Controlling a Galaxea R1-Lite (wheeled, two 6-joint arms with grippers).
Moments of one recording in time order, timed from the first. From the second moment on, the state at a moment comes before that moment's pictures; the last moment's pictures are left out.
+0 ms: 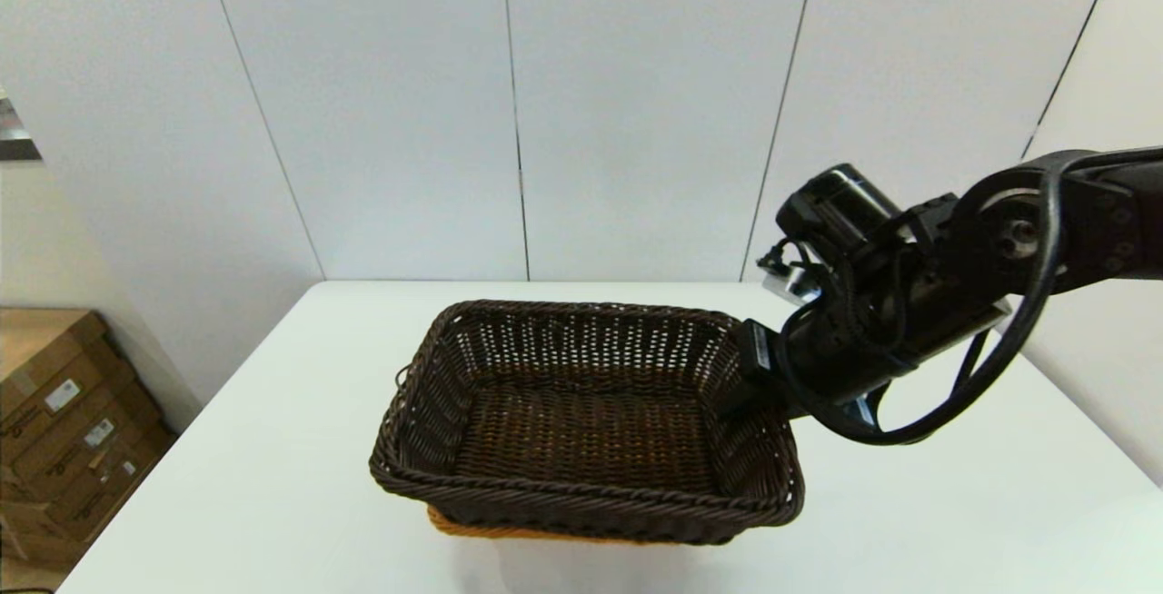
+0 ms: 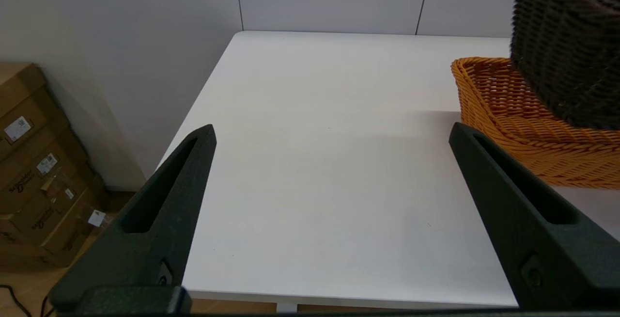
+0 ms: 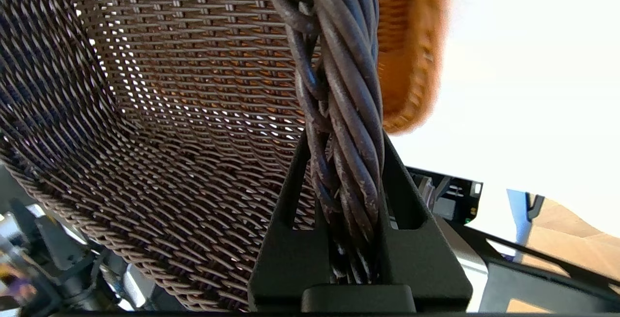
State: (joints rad) left arm 0.00 0.00 0.00 0.00 0.03 -0.04; right arm 0.49 1.84 -1.38 0.65 0.34 0.70
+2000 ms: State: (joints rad) left arm 0.00 0.00 0.00 0.00 0.03 -0.04; right arm 0.41 2.03 -1.54 0.64 0.37 0.69
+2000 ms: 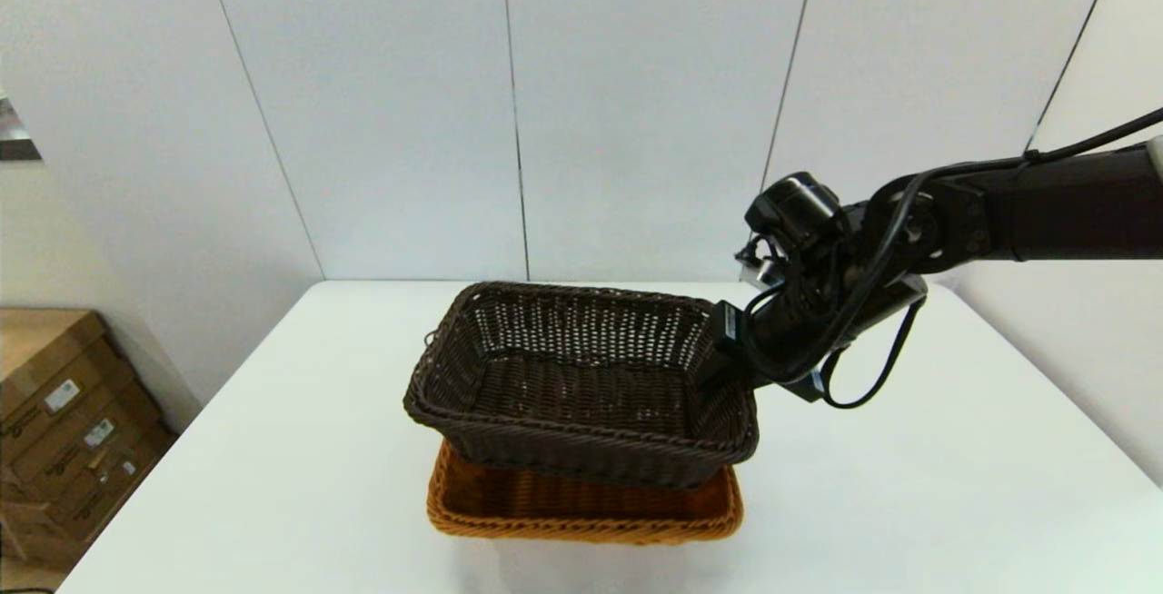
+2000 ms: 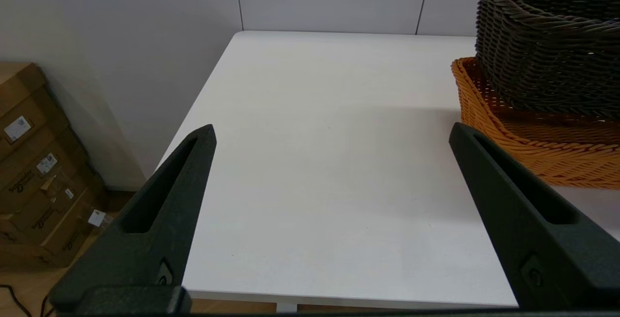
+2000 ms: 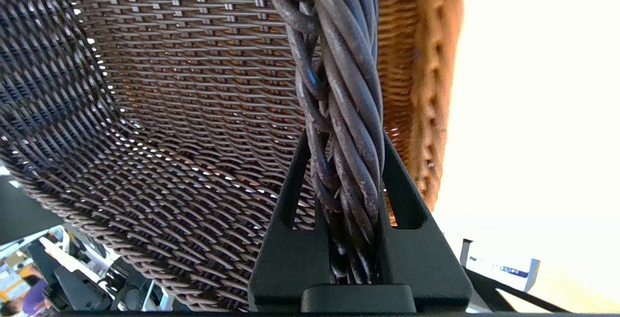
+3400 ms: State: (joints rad) left arm 0.00 0.00 0.00 0.00 0.03 -0.04; right arm 0.42 2.07 -1.50 0.63 0.36 0.65
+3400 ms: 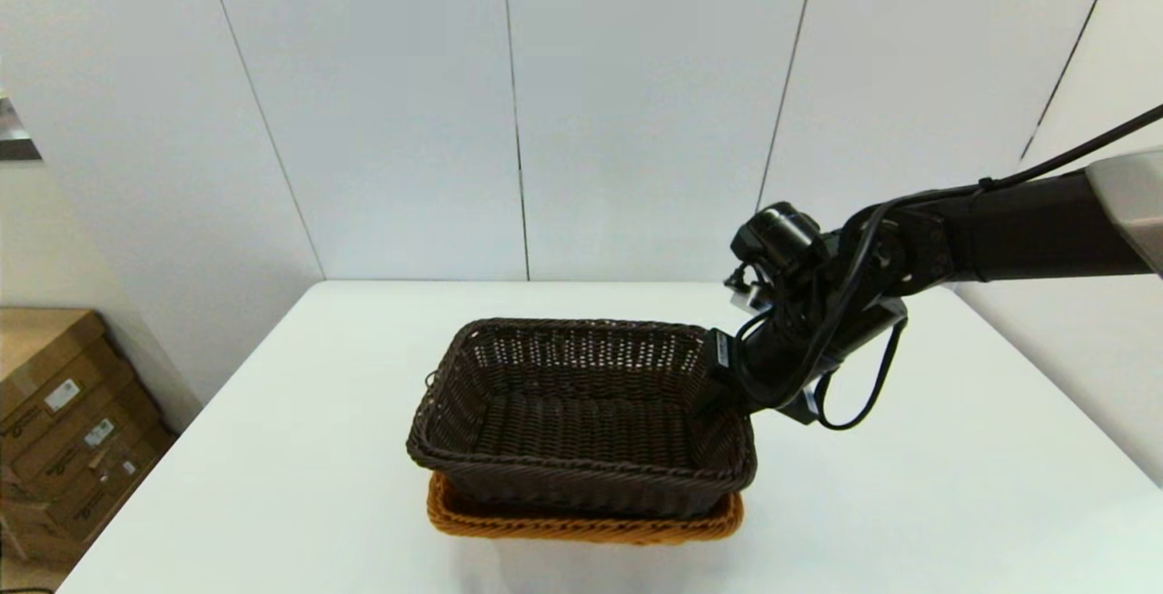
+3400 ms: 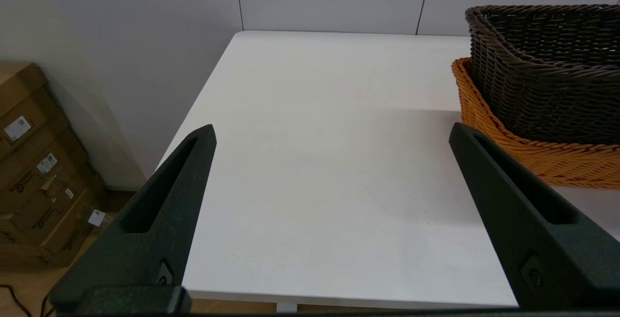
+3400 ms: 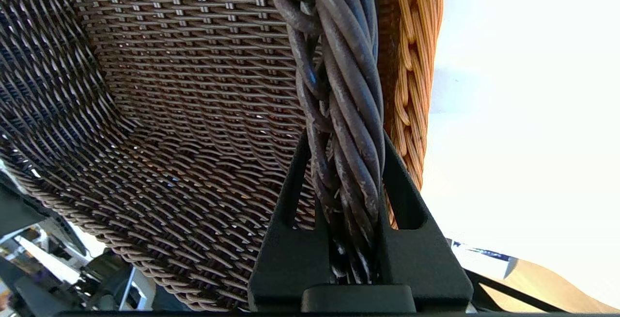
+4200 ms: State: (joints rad) left arm 0.00 0.00 0.00 0.00 0.03 -0.04; right arm 0.42 2.07 -1.47 0.62 0.35 0.63
